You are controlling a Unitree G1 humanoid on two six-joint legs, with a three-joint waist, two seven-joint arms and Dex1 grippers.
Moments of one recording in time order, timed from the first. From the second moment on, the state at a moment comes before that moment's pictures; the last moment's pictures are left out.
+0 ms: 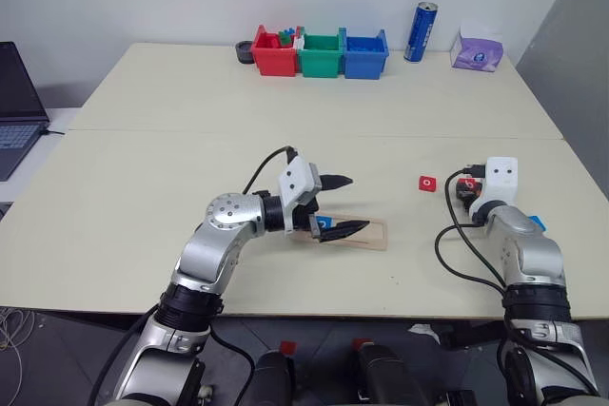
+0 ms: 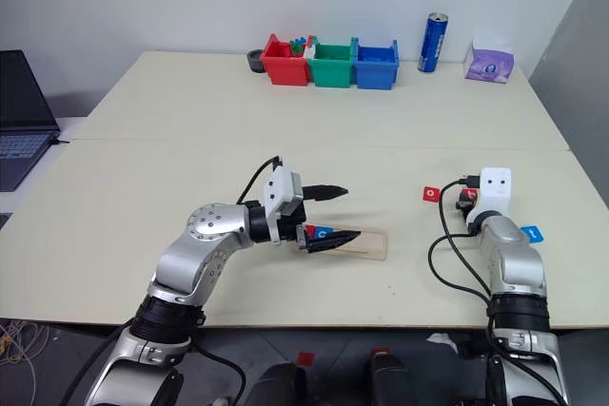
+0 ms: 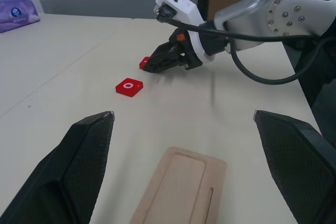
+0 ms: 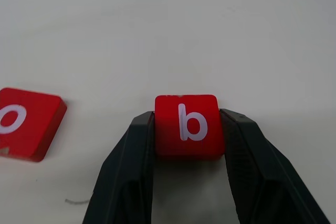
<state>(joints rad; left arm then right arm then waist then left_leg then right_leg) -0.47 0.36 -0.19 -0.11 -0.28 0.35 -1.02 -0.42 -0.37 -0.22 0.08 0.18 0.73 0.08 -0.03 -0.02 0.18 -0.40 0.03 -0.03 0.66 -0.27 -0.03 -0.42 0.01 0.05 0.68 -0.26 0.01</state>
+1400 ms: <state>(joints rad) -0.31 0.51 -0.21 -0.23 -0.32 0.35 -1.09 -0.32 -0.71 -0.17 -0.70 0.53 1.24 0.50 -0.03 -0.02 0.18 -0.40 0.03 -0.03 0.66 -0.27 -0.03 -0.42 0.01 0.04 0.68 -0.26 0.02</state>
